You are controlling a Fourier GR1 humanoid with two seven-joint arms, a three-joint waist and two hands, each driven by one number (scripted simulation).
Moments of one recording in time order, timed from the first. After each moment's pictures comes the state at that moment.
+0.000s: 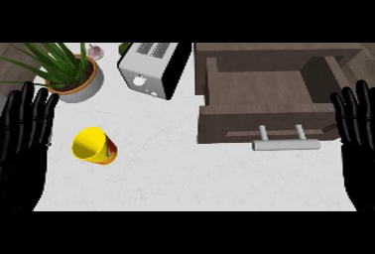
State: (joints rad) left arm 0.03 0.12 -0.03 -2.10 0.00 0.03 -0.04; right arm 0.02 -0.06 -0.01 -2.10 -0.01 0.00 0.01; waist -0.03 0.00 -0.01
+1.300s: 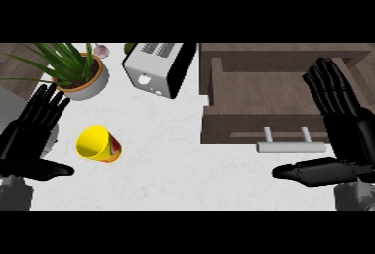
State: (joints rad) left arm -0.12 0.30 0.23 -1.44 0.40 -0.40 -0.08; right arm -0.17 -0.16 -0.06 -1.89 -0.09 0.16 0.06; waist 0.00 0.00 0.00
